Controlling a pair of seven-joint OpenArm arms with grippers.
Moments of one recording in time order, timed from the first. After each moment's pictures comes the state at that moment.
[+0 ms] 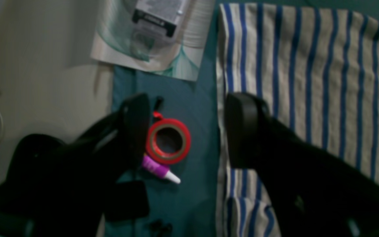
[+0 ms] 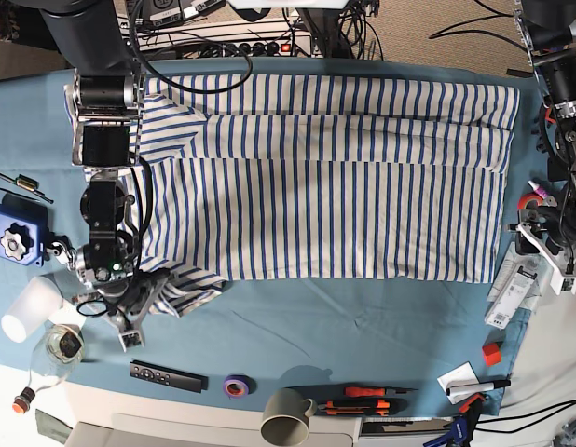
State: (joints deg) left arm -9.4 -27.4 -17.1 87.3 -26.3 -16.7 64.0; right arm 28.4 16.3 0.0 70.4 -7.5 15.2 -49.3
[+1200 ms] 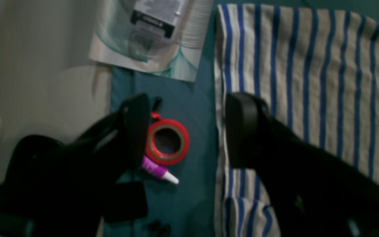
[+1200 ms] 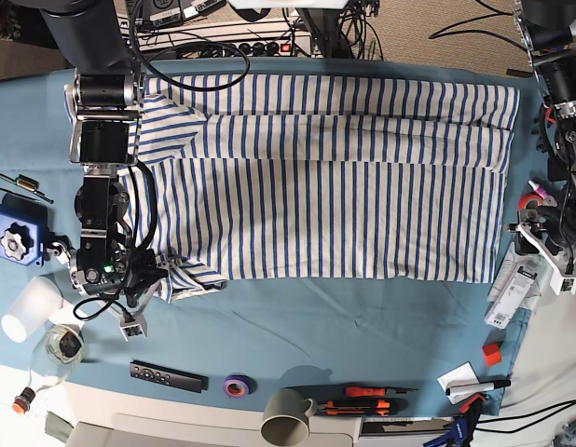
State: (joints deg) left arm -9.4 -27.3 -17.1 87.3 -26.5 -16.7 64.0; right arm 28.1 16.4 0.0 77.2 1.0 17.2 -70.8
